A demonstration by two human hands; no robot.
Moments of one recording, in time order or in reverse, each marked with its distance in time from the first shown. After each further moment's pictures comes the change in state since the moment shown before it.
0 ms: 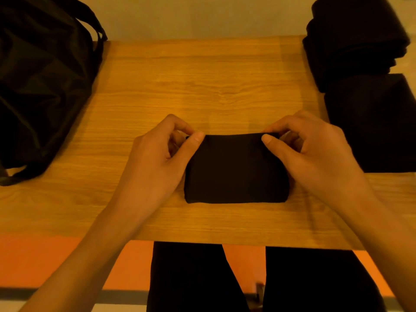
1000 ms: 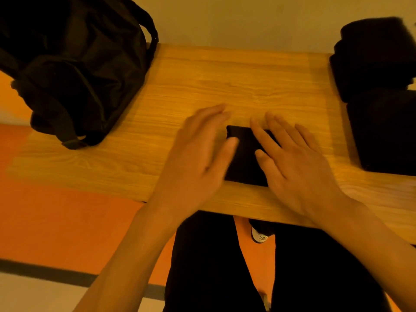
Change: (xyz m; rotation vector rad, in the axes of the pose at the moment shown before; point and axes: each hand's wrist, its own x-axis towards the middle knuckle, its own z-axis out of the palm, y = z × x) left_hand -0.052 0.012 -0.016 0.171 0.084 0.234; right_hand -0.026 -0.028 0.046 -0.558 -0.141 -0.277
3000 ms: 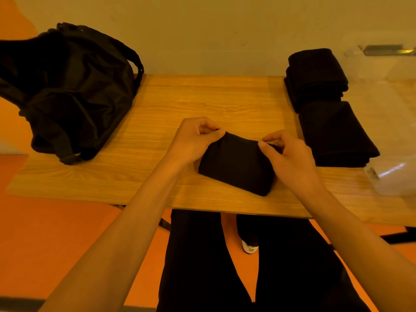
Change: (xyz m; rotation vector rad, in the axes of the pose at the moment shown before) left_hand 0.071 -0.005 0.038 -0.445 -0.123 -0.402; right_hand -0.013 0.039 -0.019 0.677 0.230 0.449
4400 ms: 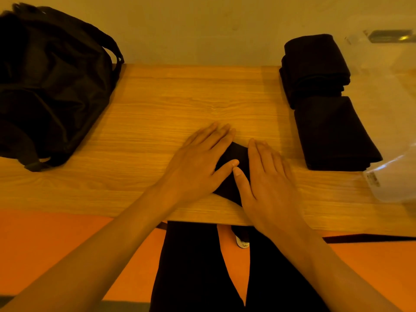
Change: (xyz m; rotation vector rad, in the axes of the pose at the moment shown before) left_hand -0.011 -0.035 0.031 0.979 -0.226 0.560; right_hand -0.040 0.013 0.028 -0.624 -0.041 -0.238
